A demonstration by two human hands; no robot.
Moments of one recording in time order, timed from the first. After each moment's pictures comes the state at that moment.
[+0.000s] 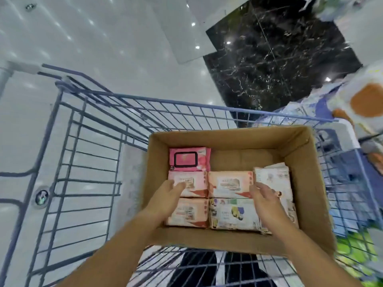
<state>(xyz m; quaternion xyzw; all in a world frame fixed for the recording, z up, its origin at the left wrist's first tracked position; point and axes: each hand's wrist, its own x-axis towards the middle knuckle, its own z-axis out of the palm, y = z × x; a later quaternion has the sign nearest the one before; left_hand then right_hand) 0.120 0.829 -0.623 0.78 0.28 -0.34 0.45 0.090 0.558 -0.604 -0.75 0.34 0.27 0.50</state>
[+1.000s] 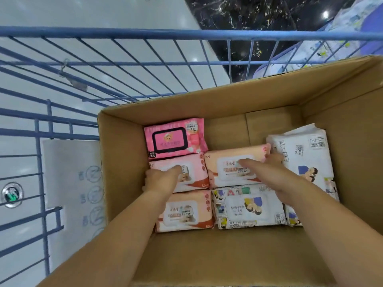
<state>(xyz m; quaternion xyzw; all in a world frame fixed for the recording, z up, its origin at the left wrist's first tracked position) 0.163 0.813 -0.747 0.73 0.44 -0.35 0.37 0.139 0.552 -0.742 -0.67 0.43 0.38 0.47</state>
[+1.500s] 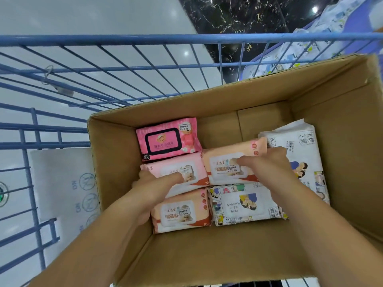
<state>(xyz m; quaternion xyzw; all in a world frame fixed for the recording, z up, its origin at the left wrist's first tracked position) 0.152 0.814 -0.711 0.71 0.37 -0.48 0.36 0.133 0.548 -0.721 -0.70 0.49 0.26 0.44</state>
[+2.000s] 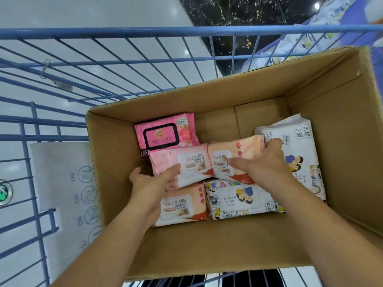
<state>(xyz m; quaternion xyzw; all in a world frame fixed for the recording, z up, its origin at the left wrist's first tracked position) 0.126 0.796 -0.710 0.67 0.45 -0.30 0.50 0.123 0.548 -0.707 -0.75 0.43 0.26 0.44</state>
